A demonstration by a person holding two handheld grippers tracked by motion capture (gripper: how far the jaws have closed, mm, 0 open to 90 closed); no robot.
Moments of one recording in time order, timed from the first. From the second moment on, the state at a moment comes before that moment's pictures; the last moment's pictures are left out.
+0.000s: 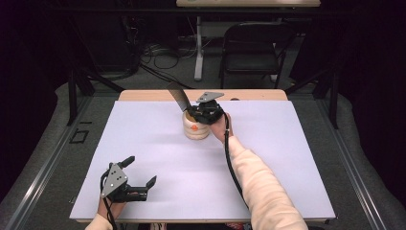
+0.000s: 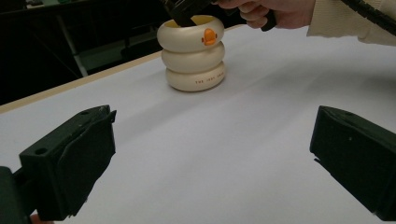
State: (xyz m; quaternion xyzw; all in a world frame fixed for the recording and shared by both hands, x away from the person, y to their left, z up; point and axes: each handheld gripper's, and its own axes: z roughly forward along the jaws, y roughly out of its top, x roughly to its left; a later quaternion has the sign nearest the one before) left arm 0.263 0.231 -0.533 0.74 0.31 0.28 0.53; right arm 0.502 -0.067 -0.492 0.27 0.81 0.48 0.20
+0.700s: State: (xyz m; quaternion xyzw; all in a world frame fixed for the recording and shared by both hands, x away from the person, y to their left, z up) left arm 0.263 0.231 -0.533 0.74 0.31 0.28 0.53; right arm 0.502 -0.067 -0.493 0.27 0.82 0.47 0.20
